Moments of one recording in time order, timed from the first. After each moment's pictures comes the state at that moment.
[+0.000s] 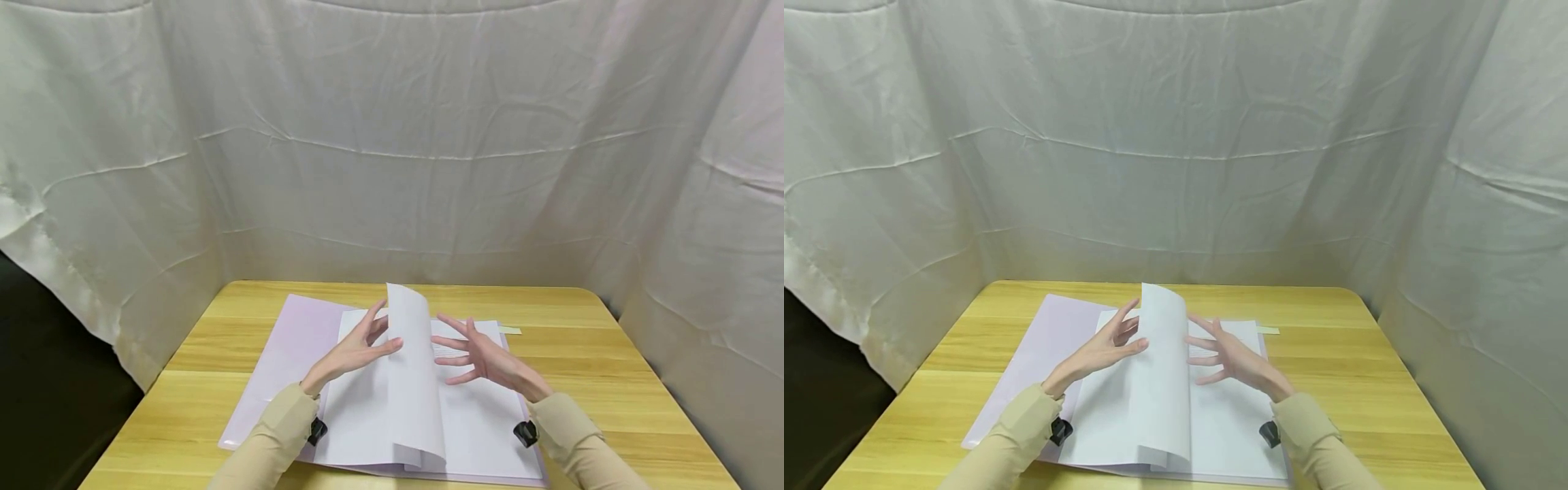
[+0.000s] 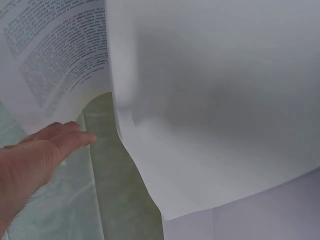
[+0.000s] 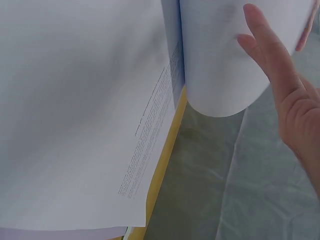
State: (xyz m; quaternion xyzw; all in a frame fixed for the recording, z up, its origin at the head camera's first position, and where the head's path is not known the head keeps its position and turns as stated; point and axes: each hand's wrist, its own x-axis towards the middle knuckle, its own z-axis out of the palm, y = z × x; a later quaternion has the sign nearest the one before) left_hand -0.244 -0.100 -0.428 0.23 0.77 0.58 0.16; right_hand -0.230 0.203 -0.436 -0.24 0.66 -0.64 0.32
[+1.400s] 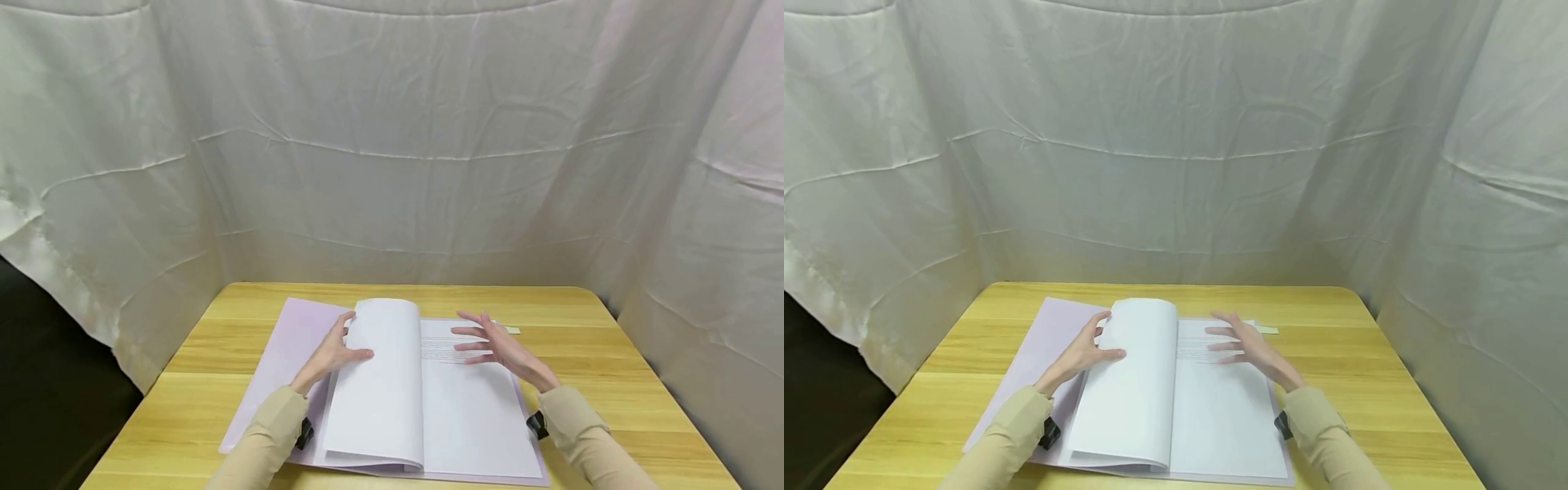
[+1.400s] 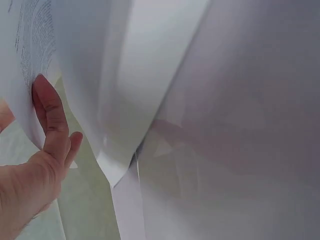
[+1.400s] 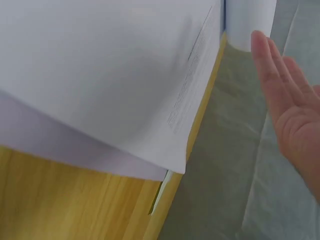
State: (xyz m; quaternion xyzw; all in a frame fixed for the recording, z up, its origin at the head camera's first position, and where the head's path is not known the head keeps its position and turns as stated) left_hand -0.254 -0.131 -0.460 0.07 0.85 0.52 0.08; right_hand -0.249 0.239 -0.456 -0.22 0.72 -0.62 0.20
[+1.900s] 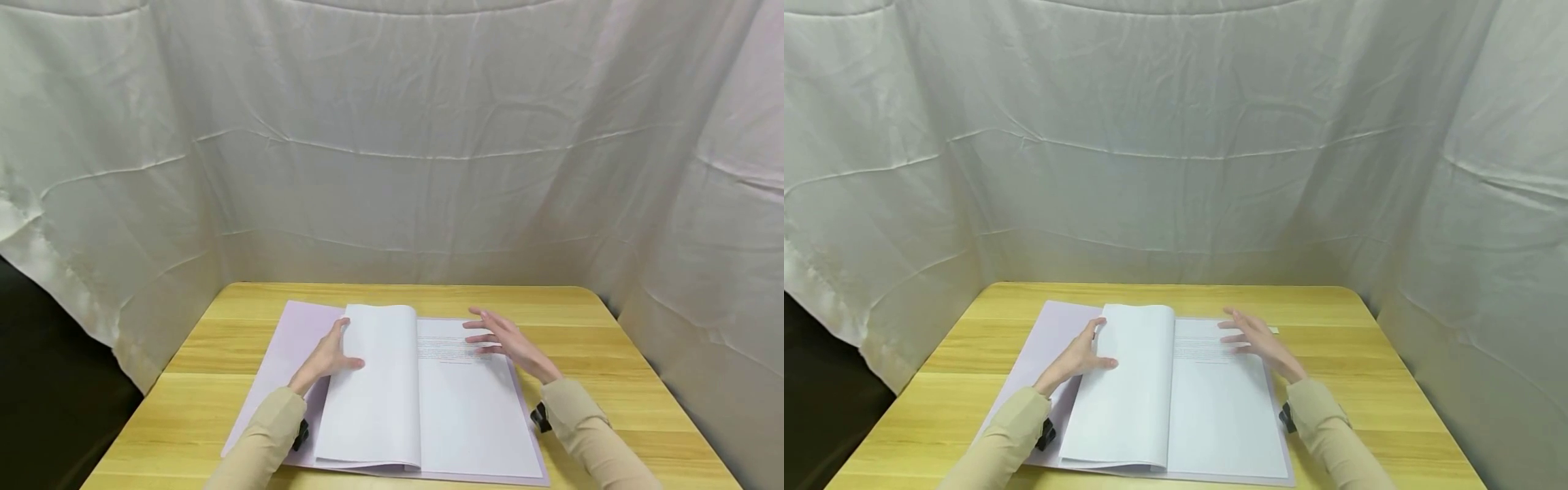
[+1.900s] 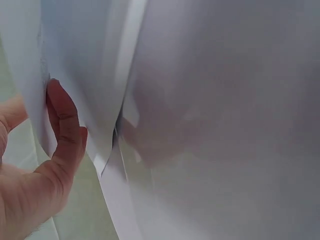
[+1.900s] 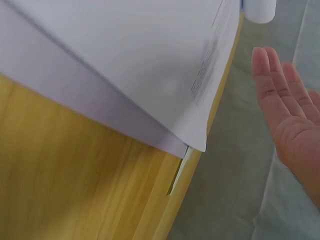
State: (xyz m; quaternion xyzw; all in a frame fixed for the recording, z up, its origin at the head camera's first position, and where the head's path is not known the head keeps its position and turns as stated) left_hand -0.256 -0.140 -0.468 0.08 0.89 0.44 0.07; right_hand -0.263 0.253 -0.464 -0.15 0.75 -0.62 0.16
